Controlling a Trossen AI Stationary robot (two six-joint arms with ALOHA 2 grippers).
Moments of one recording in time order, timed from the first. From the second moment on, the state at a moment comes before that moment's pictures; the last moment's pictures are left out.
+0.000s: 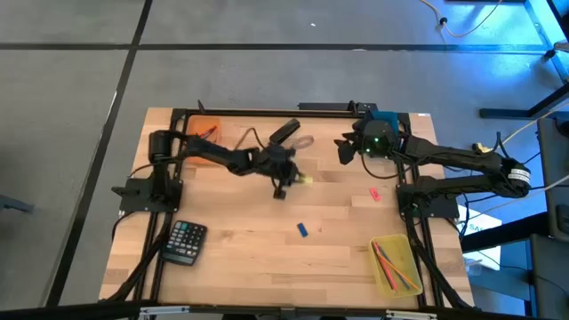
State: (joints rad) left arm 0.20 1.93 0.98 0.40 0.20 0.39; right arm -0.41 1.03 0.64 -0.18 0.21 0.42
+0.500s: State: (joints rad) left arm 0.26 1.76 0.98 0.47 0.11 0.42; right arm -0.35 1.17 0.62 0.17 -0.09 0.53
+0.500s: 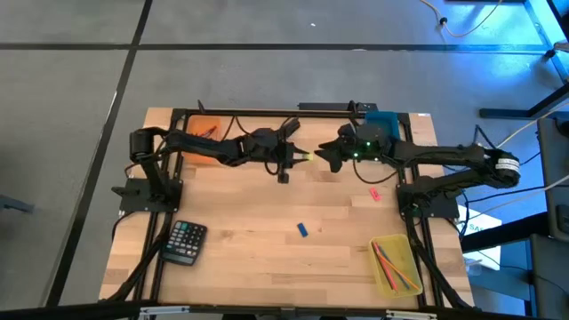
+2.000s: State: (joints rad) left arm 0.23 1.75 0.99 0.32 -0.14 0.32; right arm -0.36 1.15 0.61 -0.09 0.50 0.42
